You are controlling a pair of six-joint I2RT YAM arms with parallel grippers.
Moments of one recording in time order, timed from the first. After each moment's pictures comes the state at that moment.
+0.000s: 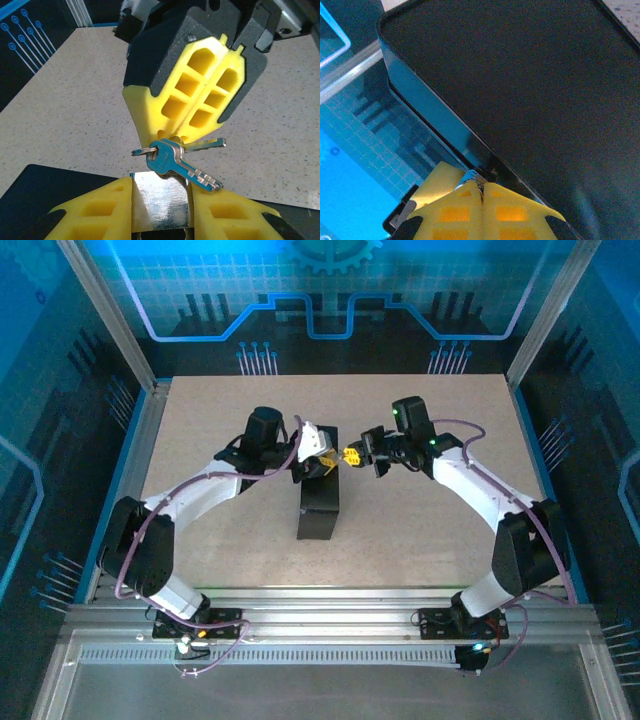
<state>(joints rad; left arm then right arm) -0.44 1.56 1.07 -0.03 0.68 0.54 0.41 1.54 1.19 -0.38 -0.66 1.70</state>
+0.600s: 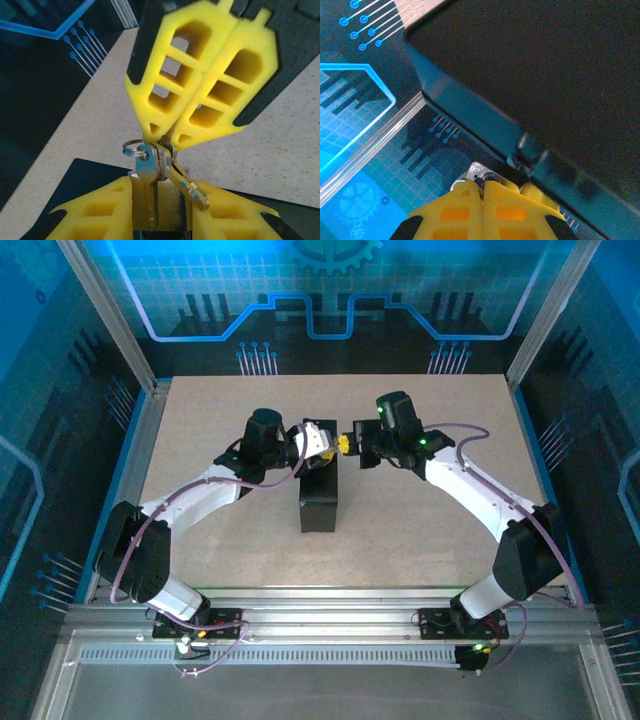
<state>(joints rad) -0.47 1.53 1.04 0.07 0.49 0.62 0.51 1.53 1.29 -0.40 -0.37 1.97</state>
